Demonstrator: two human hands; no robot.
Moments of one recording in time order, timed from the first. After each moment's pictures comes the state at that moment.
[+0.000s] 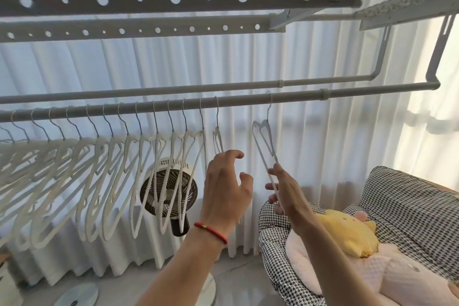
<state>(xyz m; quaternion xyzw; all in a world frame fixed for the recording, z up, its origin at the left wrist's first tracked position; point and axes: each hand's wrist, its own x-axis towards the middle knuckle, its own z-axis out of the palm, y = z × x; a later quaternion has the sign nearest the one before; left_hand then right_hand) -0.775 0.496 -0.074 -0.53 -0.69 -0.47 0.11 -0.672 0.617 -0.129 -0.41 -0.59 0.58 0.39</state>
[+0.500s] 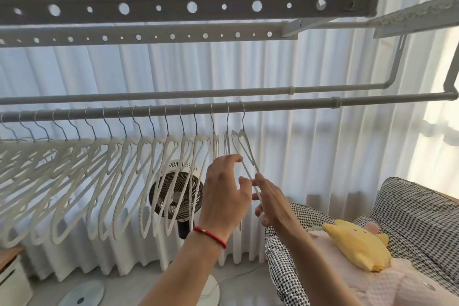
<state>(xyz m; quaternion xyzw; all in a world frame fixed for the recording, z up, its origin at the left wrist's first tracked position) -0.785 0.489 -0.071 -0.52 -0.70 -0.47 0.13 -0.705 0.597 -0.129 -0.39 -0.65 0.56 0.33</state>
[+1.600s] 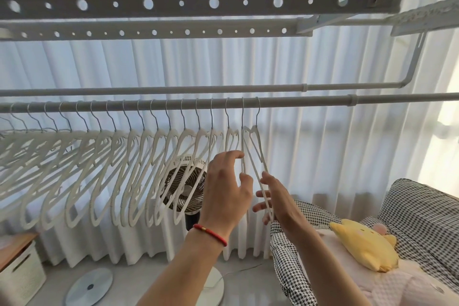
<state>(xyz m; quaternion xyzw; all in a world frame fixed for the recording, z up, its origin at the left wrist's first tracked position) -0.802 0.458 -0.072 -0.51 -0.69 -0.50 0.14 -0.714 0.576 -0.129 -0.35 -0.64 0.61 0.31</state>
